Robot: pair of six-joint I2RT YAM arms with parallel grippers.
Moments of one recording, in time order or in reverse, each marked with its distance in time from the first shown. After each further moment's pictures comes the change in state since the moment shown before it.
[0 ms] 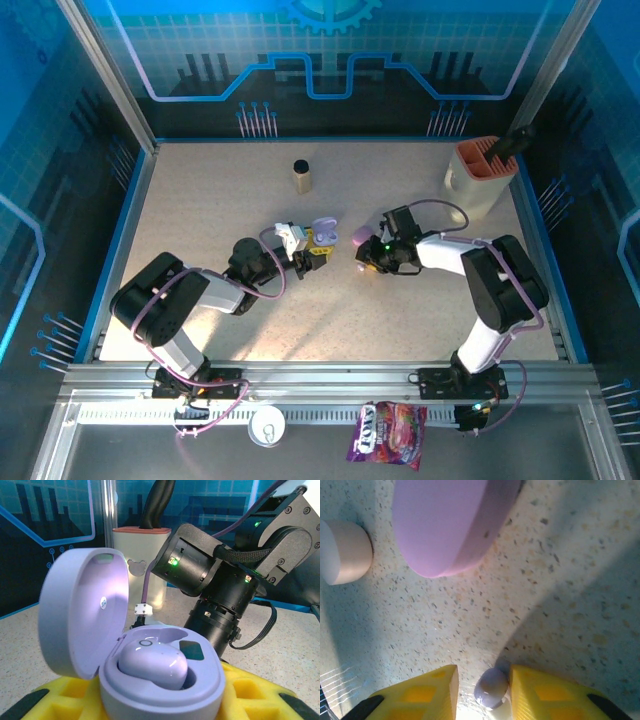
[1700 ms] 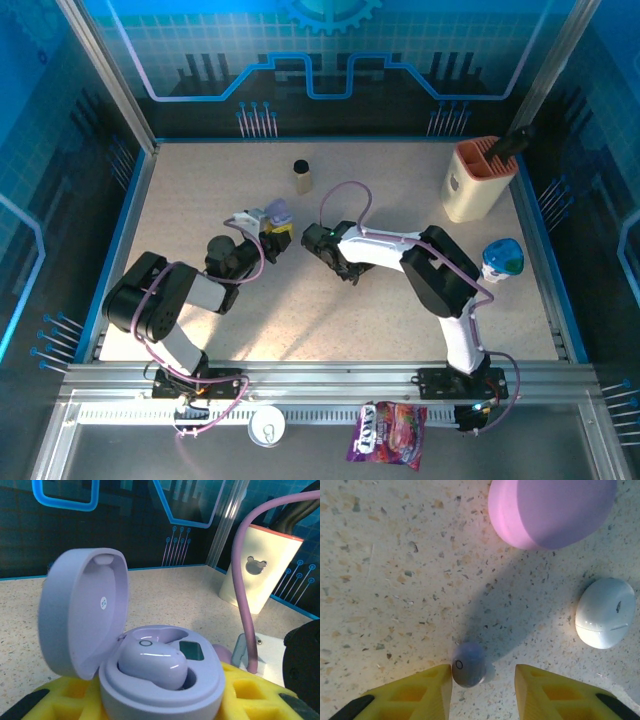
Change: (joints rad) left arm 0.245 -0.006 -0.091 0.000 -0.185 -0.163; right arm 0.439 0.326 0.549 -0.805 0.951 -0.412
